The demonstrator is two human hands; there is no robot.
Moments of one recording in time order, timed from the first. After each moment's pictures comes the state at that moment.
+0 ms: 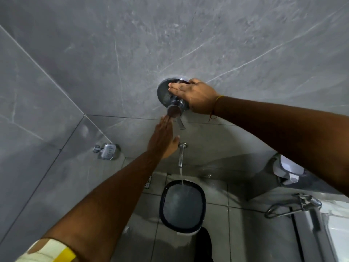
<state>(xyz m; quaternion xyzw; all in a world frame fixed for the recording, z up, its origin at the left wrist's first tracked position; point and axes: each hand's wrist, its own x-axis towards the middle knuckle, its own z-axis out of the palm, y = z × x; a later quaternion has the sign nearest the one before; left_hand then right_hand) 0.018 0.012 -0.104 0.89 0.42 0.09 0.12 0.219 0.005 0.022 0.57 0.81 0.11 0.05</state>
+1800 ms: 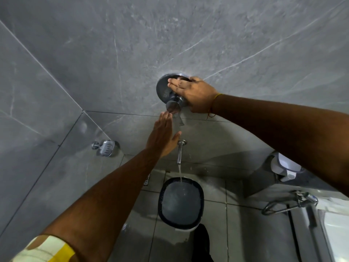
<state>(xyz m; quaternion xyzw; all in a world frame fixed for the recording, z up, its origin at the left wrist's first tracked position) 0.015 0.008 -0.108 0.90 0.41 0.09 0.10 0.212 -0.004 0.022 0.60 0.79 0.10 0.07</state>
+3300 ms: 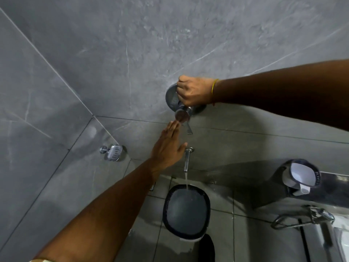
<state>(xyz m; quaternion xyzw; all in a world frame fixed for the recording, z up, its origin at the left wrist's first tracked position) 0.002 0.015 -0.113 0.91 0.40 0.09 0.10 0.222 0.060 0.039 0.21 0.81 0.52 0.16</state>
